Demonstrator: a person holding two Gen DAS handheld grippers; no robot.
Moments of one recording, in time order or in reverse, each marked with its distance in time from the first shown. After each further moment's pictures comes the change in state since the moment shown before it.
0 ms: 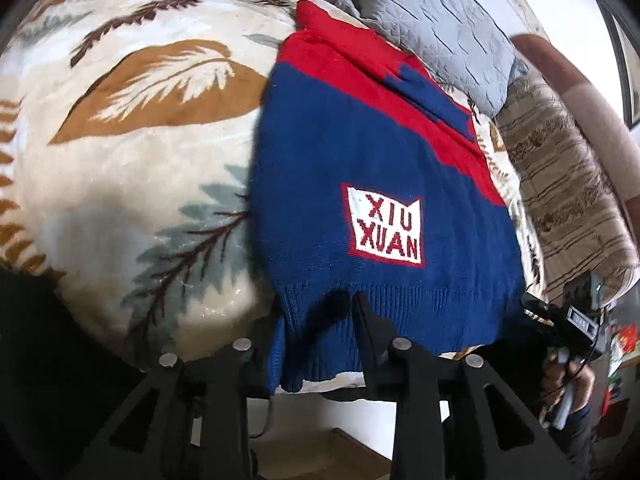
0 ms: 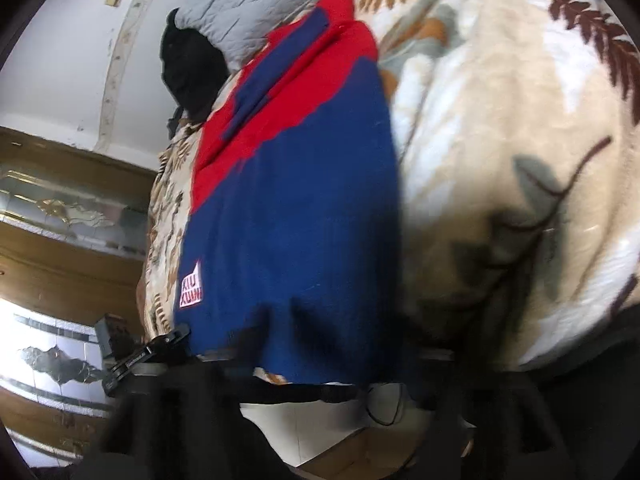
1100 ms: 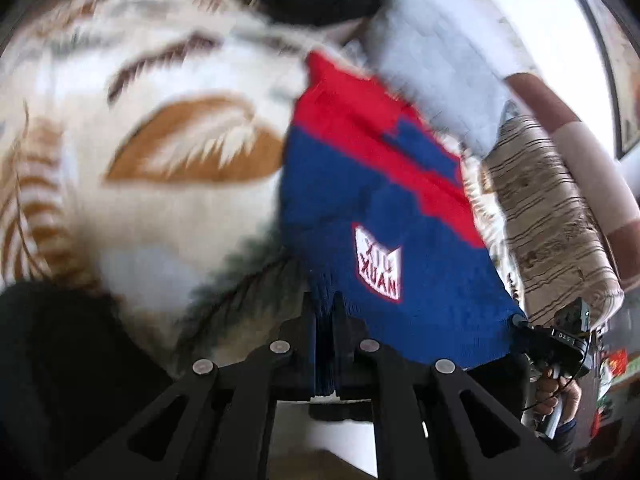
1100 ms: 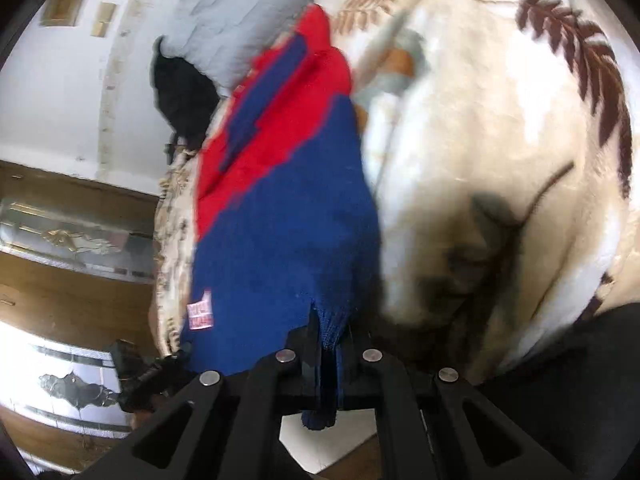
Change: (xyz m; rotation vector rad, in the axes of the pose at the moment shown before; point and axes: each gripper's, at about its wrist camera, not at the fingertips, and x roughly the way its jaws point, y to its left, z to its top) left arm -0.055 0.016 0.008 -0.043 -0.142 -0.044; right arm -0.032 0.007 0.010 0.039 -0.085 0.070
